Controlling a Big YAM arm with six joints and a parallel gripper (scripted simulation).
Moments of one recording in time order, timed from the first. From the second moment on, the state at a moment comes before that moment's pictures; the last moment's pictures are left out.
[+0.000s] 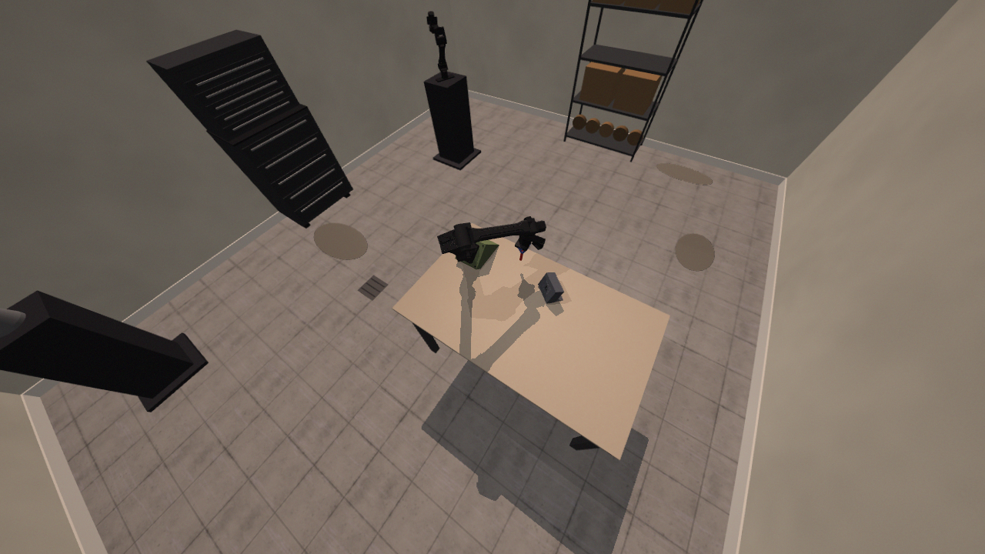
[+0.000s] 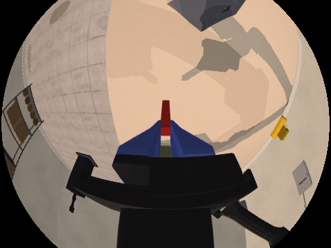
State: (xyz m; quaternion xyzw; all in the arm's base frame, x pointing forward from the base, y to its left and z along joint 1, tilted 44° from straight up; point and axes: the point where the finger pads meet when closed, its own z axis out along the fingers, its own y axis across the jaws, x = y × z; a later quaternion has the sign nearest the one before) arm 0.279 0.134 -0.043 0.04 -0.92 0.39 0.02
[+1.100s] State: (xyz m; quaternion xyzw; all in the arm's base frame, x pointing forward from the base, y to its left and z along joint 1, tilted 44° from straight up) arm 0.290 0.110 -0.046 -0.05 -0.96 0.26 0.05
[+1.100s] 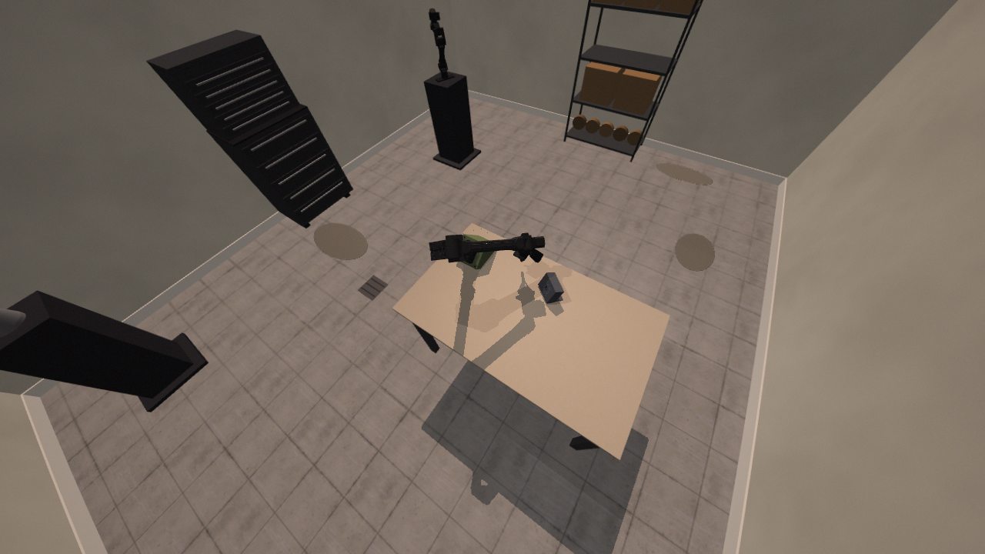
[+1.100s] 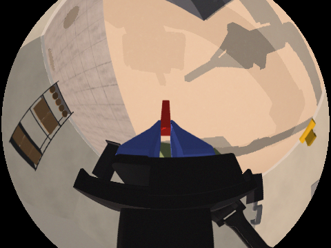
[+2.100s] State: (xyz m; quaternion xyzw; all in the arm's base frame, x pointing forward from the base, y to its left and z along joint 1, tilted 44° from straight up) arm 0.312 0.090 -0.044 -0.12 -0.98 0.13 0.03
